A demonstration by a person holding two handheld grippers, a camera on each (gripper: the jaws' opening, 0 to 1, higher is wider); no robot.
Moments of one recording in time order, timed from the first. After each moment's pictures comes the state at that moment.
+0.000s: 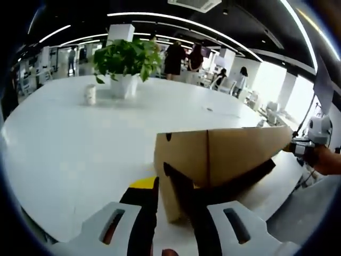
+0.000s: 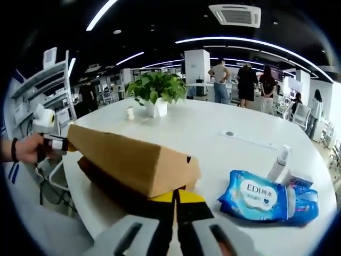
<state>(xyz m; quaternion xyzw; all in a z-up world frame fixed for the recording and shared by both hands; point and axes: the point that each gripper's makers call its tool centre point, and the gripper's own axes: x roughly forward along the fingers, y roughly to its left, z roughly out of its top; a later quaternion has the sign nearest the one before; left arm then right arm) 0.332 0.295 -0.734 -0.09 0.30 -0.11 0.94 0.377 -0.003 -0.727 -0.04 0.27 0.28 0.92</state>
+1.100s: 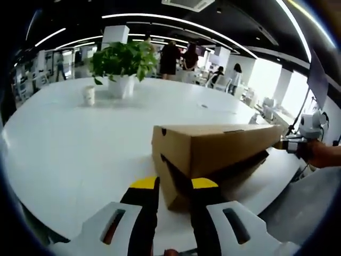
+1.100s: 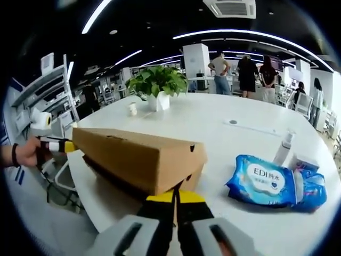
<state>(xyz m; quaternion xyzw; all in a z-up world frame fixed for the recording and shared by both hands) 0.306 0.295 -0.733 -0.08 0.30 -0.12 0.94 0.356 -0.003 -0.744 -0.02 0.29 0.29 0.91</state>
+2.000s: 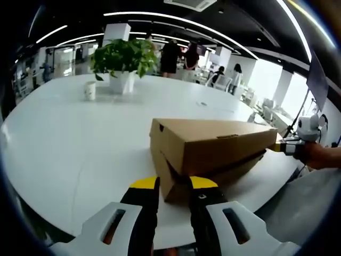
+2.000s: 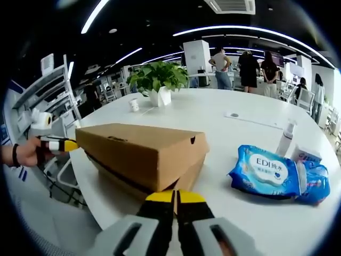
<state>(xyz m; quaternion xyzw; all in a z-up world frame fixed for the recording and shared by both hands) 0.291 0.290 -0.739 -0.09 0.30 -0.12 0.94 0.345 -0.006 -0.760 -0.01 0.31 0.29 0.90</state>
